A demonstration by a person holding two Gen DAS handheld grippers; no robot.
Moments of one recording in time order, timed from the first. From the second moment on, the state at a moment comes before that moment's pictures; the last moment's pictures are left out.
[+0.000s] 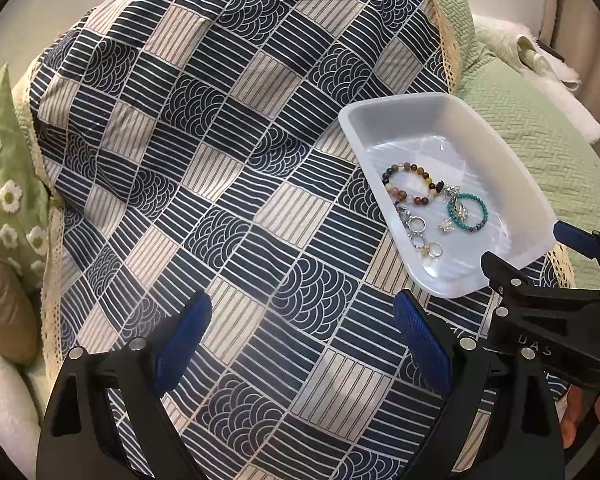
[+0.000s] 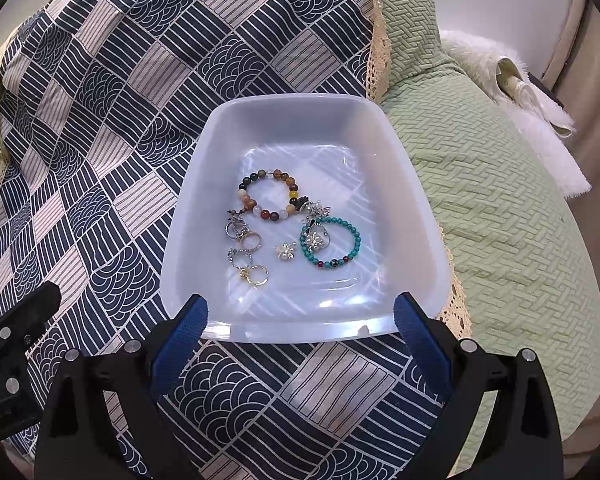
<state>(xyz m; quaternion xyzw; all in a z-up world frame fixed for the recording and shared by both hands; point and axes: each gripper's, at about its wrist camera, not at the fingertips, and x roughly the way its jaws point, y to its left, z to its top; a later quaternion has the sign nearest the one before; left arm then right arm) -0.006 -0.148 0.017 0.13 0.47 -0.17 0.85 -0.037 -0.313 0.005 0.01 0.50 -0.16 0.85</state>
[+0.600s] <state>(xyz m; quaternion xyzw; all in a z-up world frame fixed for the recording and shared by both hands) -0.006 -0.149 0.016 0.14 0.47 -0.18 0.85 -0.037 -0.313 0.005 0.01 0.50 -0.16 0.85</state>
